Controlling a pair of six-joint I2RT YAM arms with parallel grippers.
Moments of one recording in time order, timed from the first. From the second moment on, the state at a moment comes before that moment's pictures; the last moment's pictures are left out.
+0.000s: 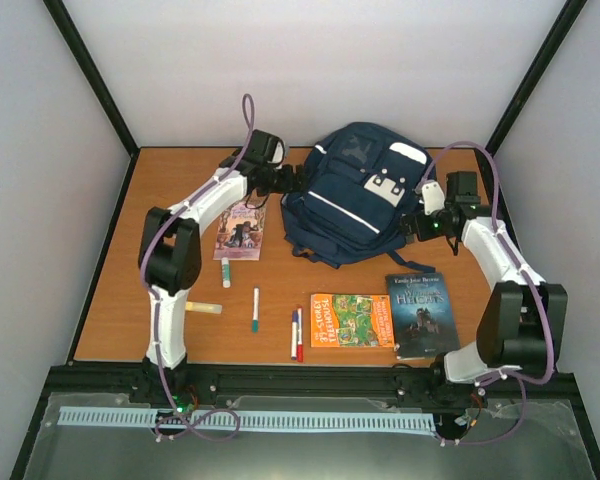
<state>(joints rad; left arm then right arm) -0.42 2.07 1.75 -0.54 0.20 -0.44 -0.03 1.46 1.08 -0.60 -0.27 -0.31</state>
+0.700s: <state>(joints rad) -0.35 2.49 2.12 -0.59 0.35 -0.51 -0.11 1.95 1.40 -0.75 -0.47 -0.21</state>
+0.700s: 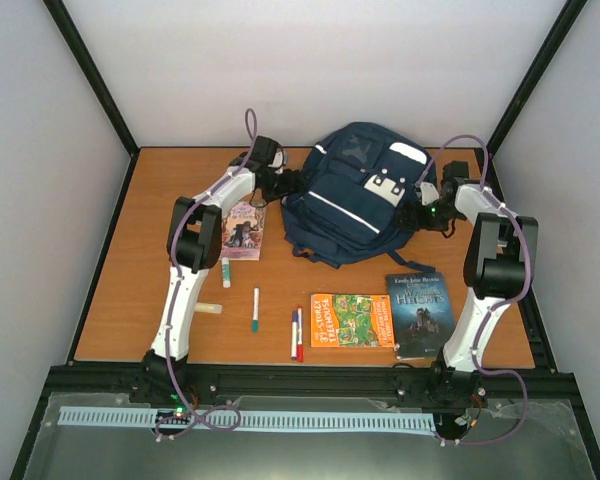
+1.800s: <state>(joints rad) -0.36 2.00 1.30 -0.27 0.37 -0.57 0.02 2.23 1.75 -0.88 -0.45 -0.21</state>
